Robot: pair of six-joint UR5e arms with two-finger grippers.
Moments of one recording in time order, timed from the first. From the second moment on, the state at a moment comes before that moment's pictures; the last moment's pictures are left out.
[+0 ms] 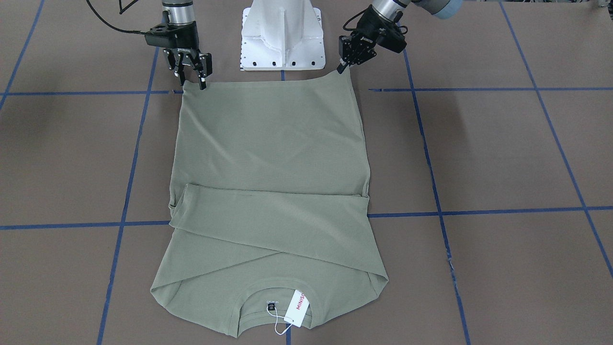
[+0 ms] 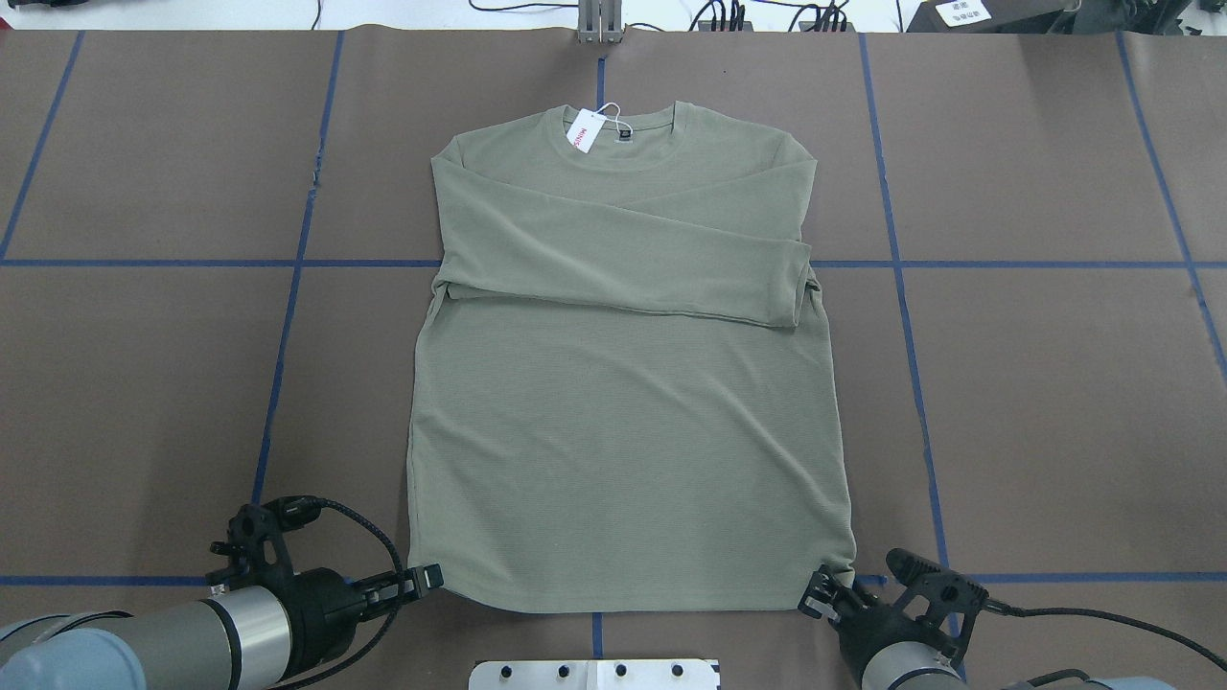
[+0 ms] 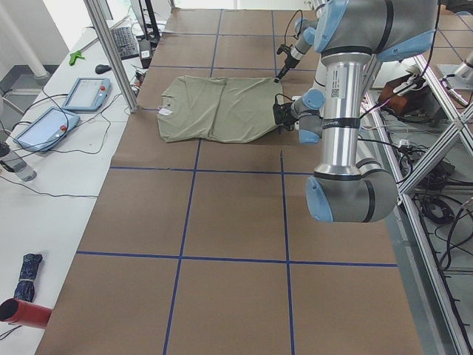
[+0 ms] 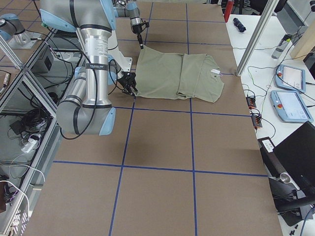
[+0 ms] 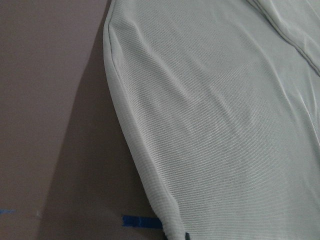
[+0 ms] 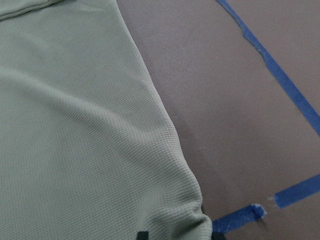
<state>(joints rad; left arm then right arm) -0.04 -1.57 -2.08 -2.40 -1.33 -1.75 -0.13 -1.60 2.12 -1.42 1.01 2.13</state>
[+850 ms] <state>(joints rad) -0.04 -1.54 -2.21 -2.38 -1.35 -1.74 -0.12 -1.65 2.39 -1.62 1.07 2.13</state>
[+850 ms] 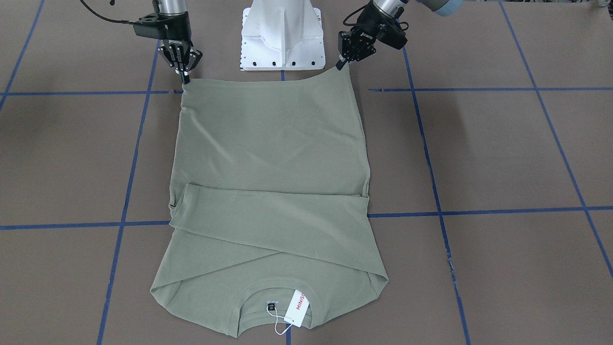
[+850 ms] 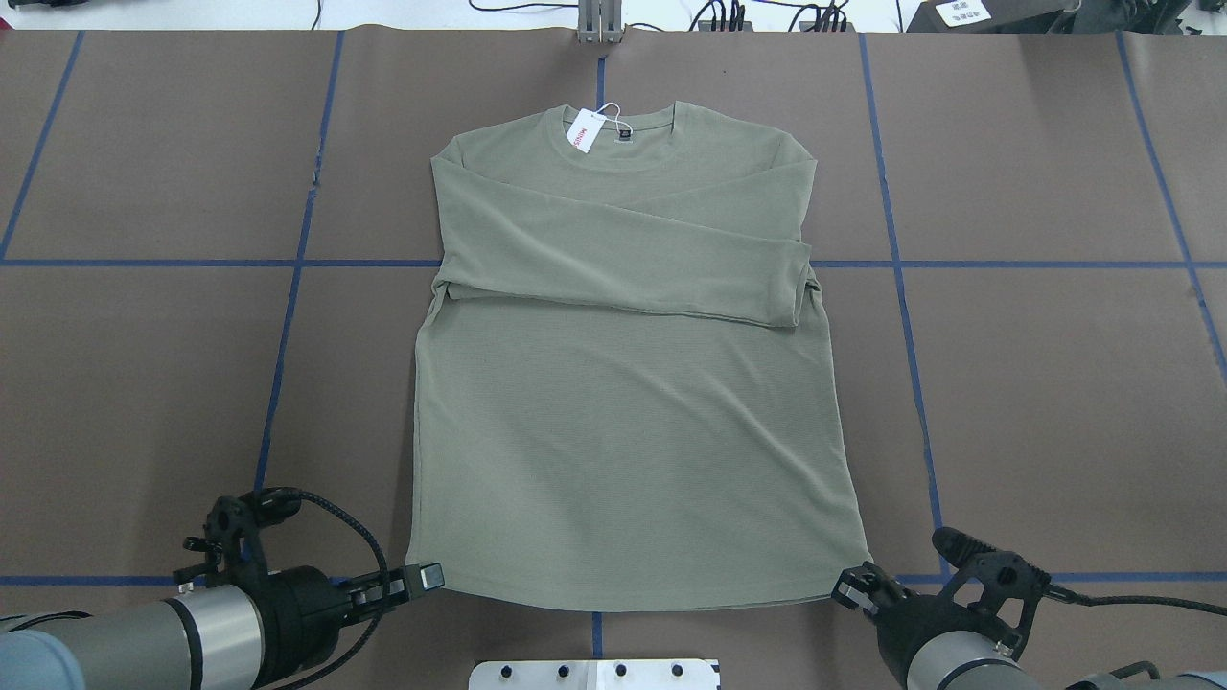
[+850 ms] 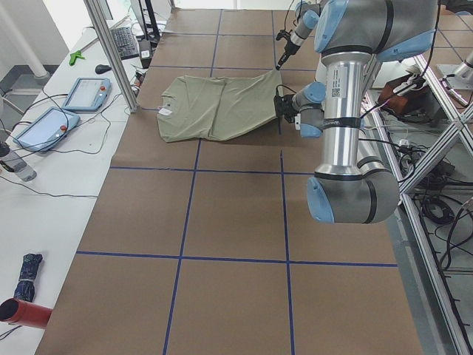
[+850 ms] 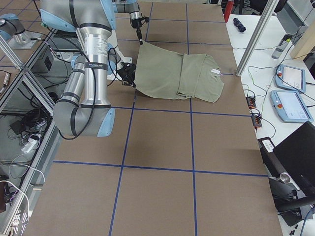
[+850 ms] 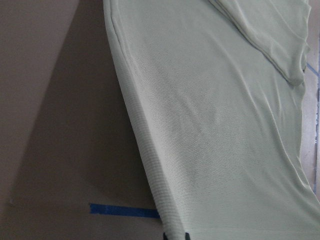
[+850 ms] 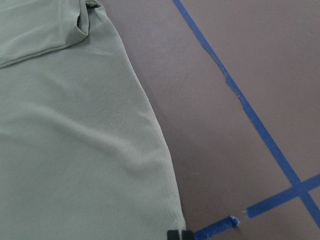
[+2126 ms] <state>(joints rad) -0.52 -1.83 -2.16 -2.03 -1.74 -1.35 0.42 -1.13 2.27 -1.94 1.46 1.65</state>
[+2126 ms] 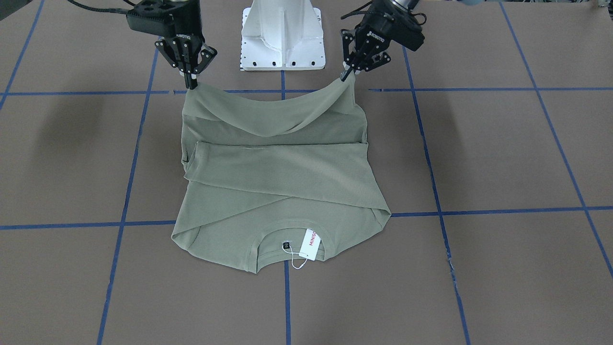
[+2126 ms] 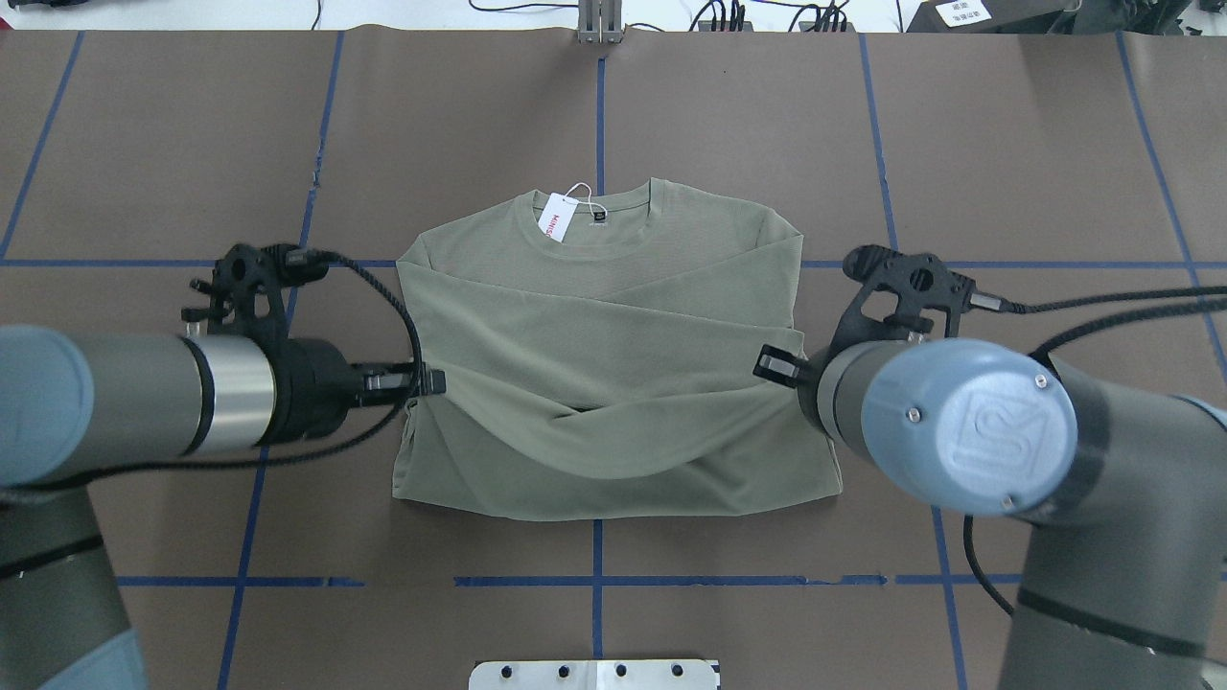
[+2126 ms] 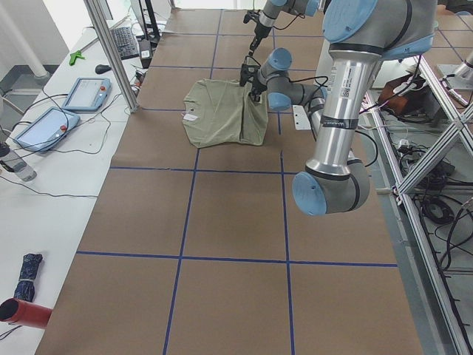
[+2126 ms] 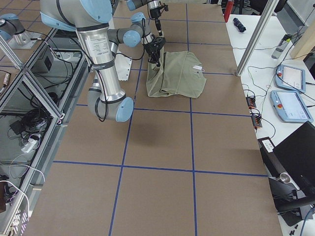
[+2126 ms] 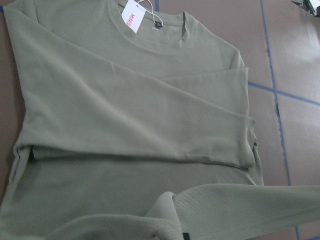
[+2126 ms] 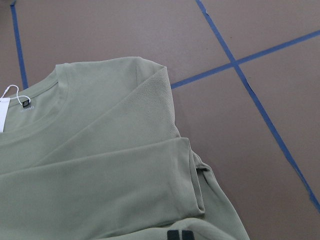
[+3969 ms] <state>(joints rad) -0.71 -2.10 -1.47 -2.16 -1.71 -1.06 0.75 -0.94 1.47 -1.38 1.65 1.37</state>
